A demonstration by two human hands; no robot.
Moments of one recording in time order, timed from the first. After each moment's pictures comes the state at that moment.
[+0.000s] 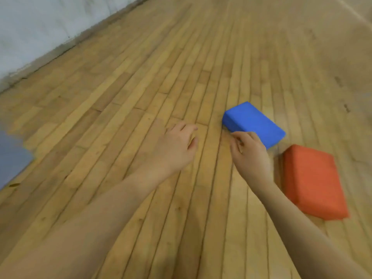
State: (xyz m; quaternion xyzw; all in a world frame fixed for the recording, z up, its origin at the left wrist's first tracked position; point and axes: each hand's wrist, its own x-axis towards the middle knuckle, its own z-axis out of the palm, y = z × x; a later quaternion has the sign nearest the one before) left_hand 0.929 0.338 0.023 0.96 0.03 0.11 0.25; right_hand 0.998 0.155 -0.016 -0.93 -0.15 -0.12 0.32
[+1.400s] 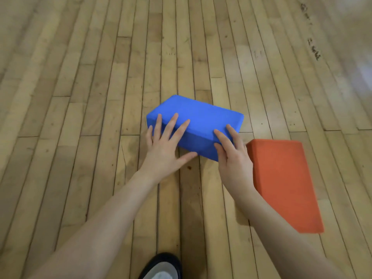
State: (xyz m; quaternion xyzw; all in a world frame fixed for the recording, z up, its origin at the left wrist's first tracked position) left_hand 1.181 0.220 -0.132 0.98 -0.08 0.03 0.19; right_hand 1.165 0.037 -0.121 -0.94 -0.03 -0.09 0.31
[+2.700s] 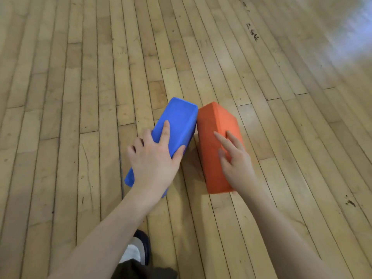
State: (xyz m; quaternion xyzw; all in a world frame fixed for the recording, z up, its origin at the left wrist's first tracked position) left_hand 1.097 0.098 -0.069 1.00 0.01 0.06 0.05; right_hand 1.073 -0.087 -0.090 -0.90 0.07 0.00 0.43
